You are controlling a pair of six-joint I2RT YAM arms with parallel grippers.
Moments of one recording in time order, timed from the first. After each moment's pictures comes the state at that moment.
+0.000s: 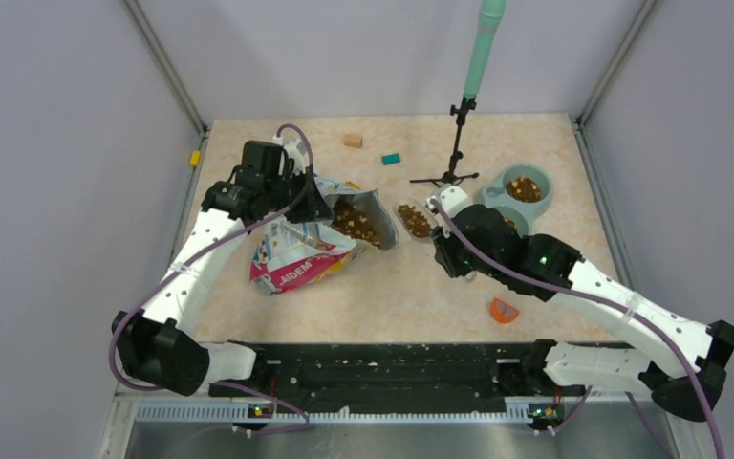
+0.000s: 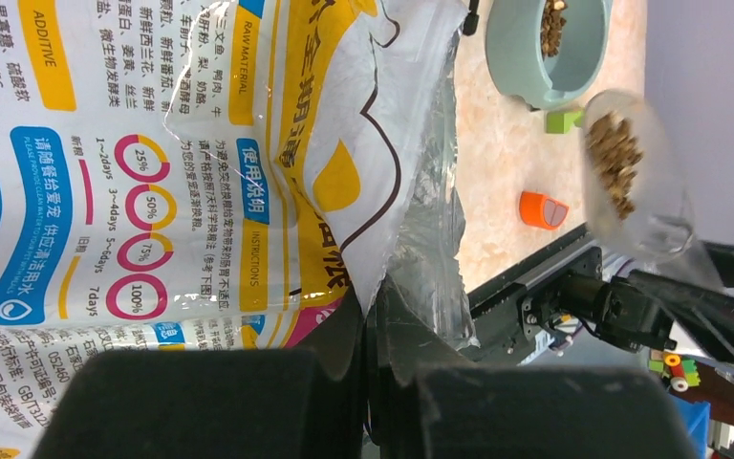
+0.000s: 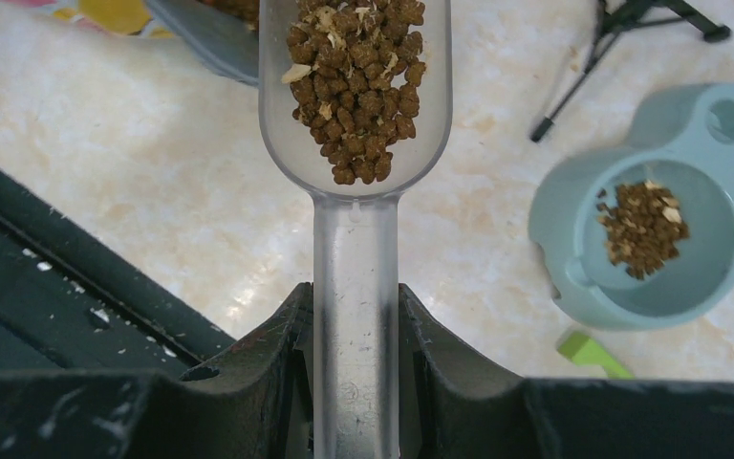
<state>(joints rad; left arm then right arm) -0.29 1.30 1.28 -0.76 0.44 -0.45 0.98 1.05 1.10 -0.77 0.28 0.16</state>
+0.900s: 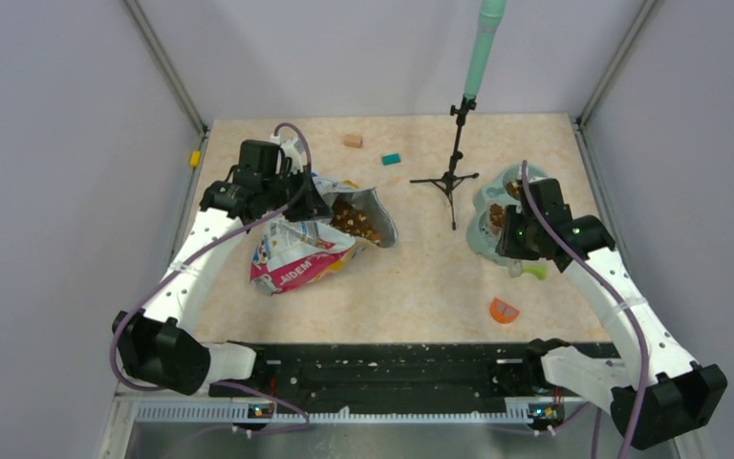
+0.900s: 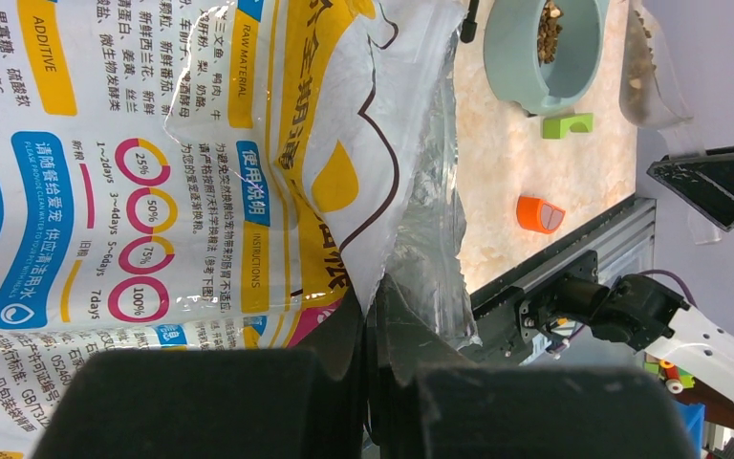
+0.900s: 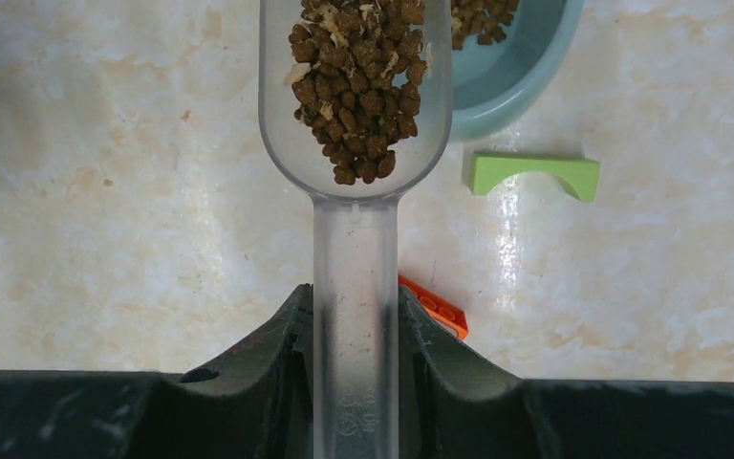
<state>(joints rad) -0.27 1.31 1.28 -0.74 0.45 -0.44 0.33 1.02 1.04 -0.97 0.14 0.38</state>
